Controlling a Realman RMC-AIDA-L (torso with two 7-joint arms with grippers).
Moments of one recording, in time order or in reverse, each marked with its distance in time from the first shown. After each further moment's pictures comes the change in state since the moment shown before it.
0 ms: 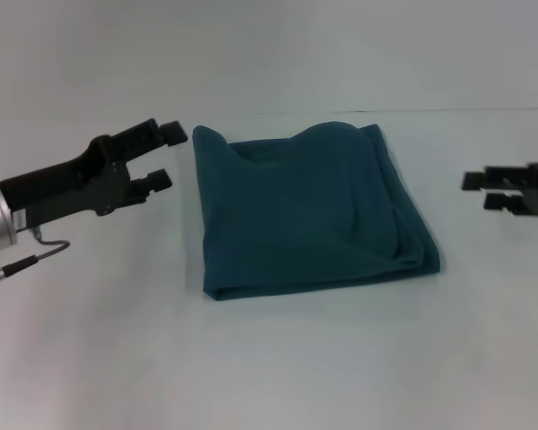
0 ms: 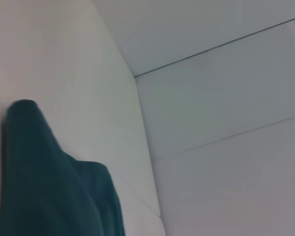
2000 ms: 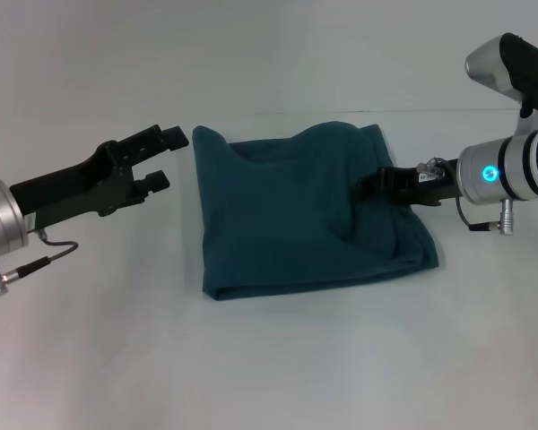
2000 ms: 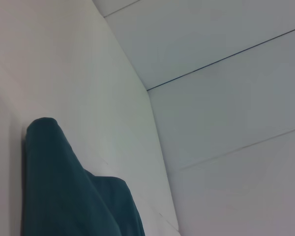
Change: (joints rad) left arm -0.003 -0.020 0.001 -0.015 0.007 -0.079 0.061; right arm 0.260 0.151 -0.310 0.134 -0.113 0.484 0.188
